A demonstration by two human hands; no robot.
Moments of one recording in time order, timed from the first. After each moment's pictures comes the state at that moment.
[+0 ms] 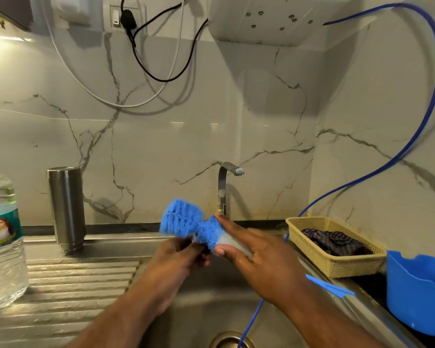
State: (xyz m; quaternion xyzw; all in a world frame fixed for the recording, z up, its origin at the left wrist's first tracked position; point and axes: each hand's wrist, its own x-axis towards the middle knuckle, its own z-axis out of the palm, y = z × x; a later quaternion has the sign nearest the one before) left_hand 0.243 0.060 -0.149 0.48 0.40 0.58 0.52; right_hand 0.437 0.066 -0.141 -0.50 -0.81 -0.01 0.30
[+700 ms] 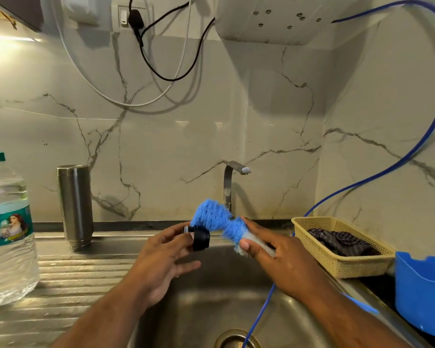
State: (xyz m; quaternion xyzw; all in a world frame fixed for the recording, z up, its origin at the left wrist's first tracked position) left_hand 0.211 0.079 -0.155 0.44 0.39 0.60 0.55; right_hand 0.456 0.075 -0.149 -0.51 -0.77 0.10 0.37
